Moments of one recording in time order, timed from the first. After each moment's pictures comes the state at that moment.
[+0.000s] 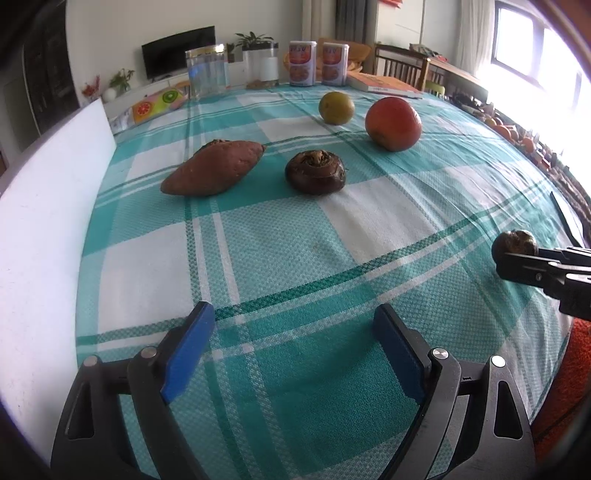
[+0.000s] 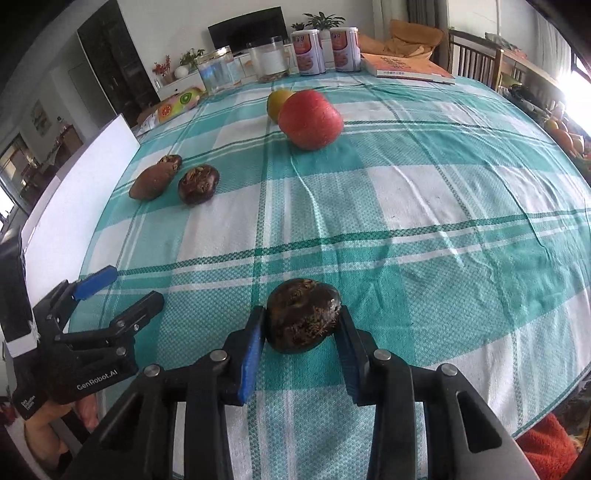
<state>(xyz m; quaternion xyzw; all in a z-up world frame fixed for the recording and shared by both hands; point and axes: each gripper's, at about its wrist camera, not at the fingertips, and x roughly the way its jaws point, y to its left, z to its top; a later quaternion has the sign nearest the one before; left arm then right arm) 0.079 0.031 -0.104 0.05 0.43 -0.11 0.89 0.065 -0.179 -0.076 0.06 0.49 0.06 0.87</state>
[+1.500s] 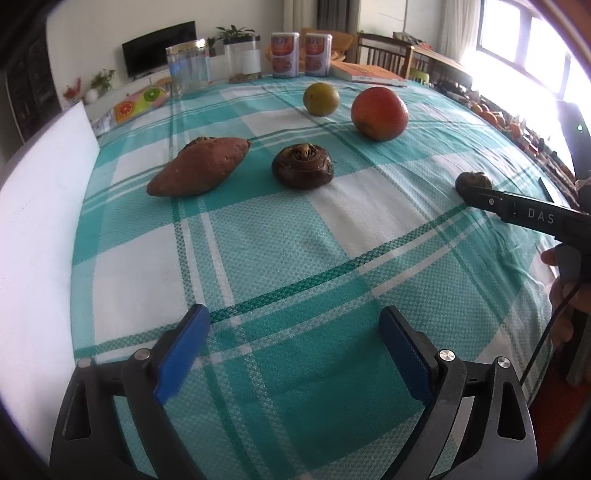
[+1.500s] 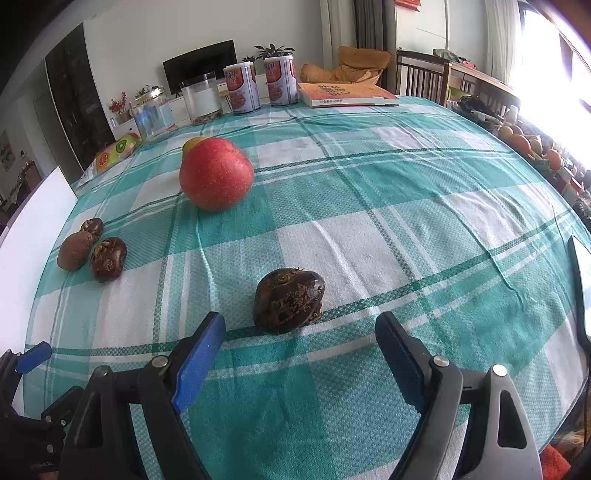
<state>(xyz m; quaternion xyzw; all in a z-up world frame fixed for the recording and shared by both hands) 0.088 0.037 -0.100 0.06 0.46 -0.15 0.87 0.105 -0.219 -0.089 0.06 0.43 -0.03 0.90</state>
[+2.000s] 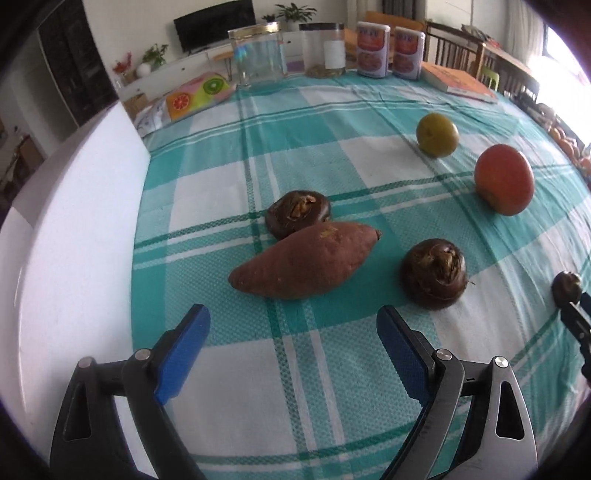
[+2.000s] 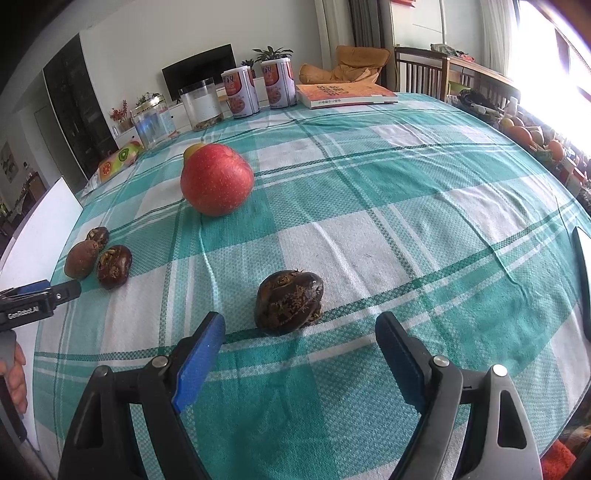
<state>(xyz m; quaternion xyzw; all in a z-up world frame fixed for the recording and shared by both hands) 0.191 0.054 -0.086 0.09 0.48 -0.01 0.87 0.103 -0.224 -0.088 0.09 0.43 -0.03 0.90</state>
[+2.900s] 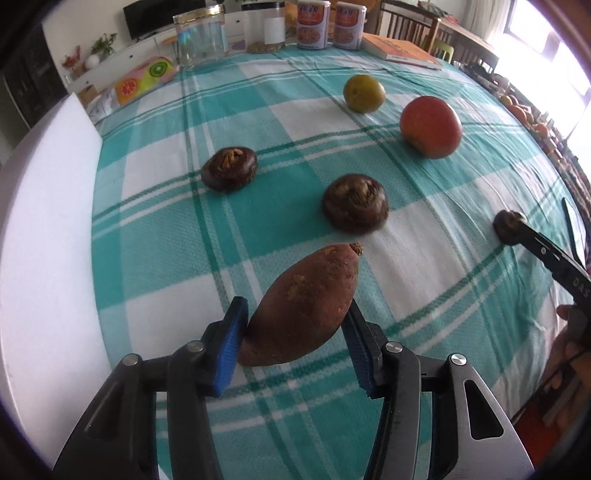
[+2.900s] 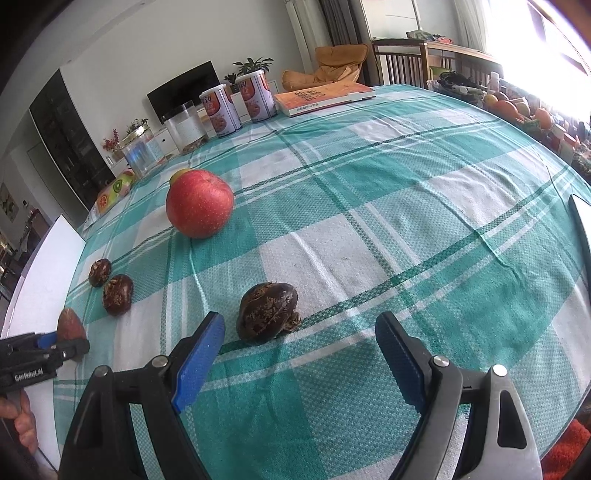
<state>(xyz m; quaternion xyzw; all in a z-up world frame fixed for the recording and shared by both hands) 0.145 0.047 -0.080 0.06 0.54 -0.12 0.83 0.097 -0.248 -0.085 0.15 0.41 -0.04 0.90</state>
